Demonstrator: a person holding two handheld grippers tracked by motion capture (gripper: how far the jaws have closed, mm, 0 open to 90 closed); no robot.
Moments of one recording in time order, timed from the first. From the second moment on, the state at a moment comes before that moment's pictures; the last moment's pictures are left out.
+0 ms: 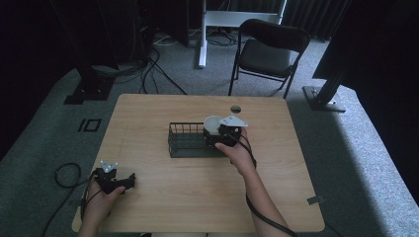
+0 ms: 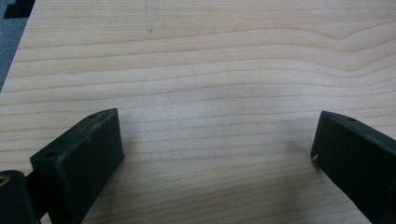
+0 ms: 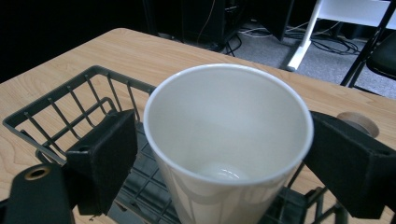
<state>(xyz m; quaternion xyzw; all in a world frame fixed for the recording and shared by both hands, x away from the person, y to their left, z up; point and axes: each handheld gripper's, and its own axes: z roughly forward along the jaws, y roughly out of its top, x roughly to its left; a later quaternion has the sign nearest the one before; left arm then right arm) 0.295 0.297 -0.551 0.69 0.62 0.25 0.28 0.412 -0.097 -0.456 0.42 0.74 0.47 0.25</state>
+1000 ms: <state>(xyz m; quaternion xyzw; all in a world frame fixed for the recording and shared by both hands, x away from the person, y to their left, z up) 0.295 0.297 -0.551 0.69 0.62 0.25 0.28 0.375 -0.137 -0.462 0.42 0.73 0.47 0.26</state>
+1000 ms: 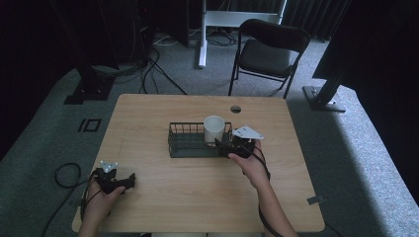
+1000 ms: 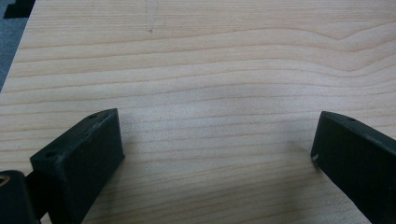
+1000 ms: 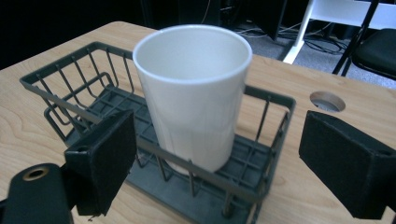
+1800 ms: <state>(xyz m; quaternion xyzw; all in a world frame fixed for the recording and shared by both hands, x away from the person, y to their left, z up) 0.295 0.297 -0.551 0.69 0.62 0.25 0.28 0.356 -0.181 -0.503 0.45 0.73 0.45 0.25</state>
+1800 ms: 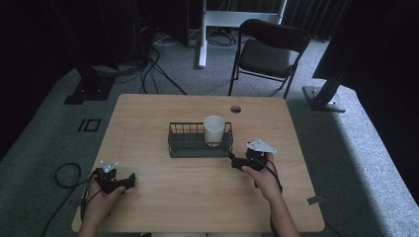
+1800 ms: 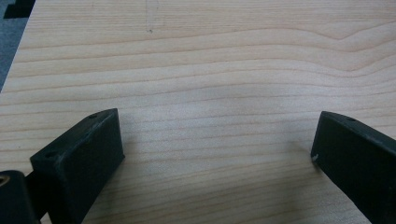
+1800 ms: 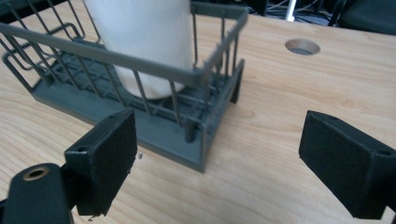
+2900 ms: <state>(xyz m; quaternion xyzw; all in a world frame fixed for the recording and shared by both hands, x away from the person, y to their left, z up) 0.295 0.297 -0.551 0.69 0.62 0.25 0.28 0.328 -0.247 -0.541 0.50 0.73 0.39 0.24</state>
